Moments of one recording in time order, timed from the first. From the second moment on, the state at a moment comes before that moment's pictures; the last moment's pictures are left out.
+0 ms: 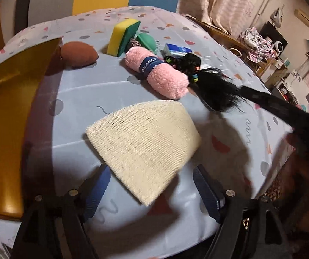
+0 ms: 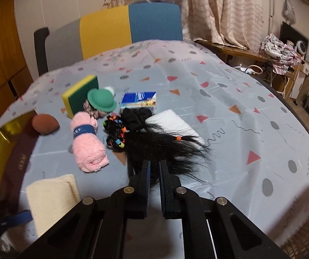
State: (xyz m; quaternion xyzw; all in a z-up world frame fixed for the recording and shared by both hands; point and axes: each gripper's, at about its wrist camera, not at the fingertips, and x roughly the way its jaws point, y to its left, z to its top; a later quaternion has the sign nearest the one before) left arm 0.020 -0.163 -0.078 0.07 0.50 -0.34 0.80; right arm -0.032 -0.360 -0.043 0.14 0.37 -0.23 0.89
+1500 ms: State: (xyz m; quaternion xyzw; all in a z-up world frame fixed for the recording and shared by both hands) left arm 0.011 -0.125 -0.040 -0.02 0.47 -0.34 0.82; right arm 0.001 -0.314 -0.093 0.20 0.43 -0.05 0.88
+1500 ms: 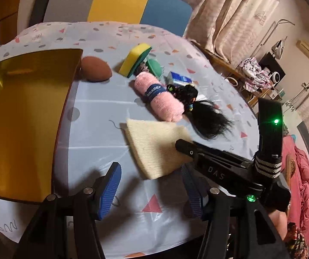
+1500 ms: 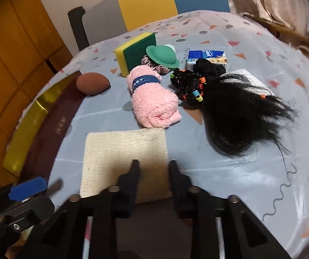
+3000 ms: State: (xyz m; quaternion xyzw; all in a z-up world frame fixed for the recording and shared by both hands) left arm 0.113 -0.224 -0.064 -0.01 0.51 -0.31 0.80; right arm -0.077 -0.387 -0.012 0.26 0.27 -0.21 0.90
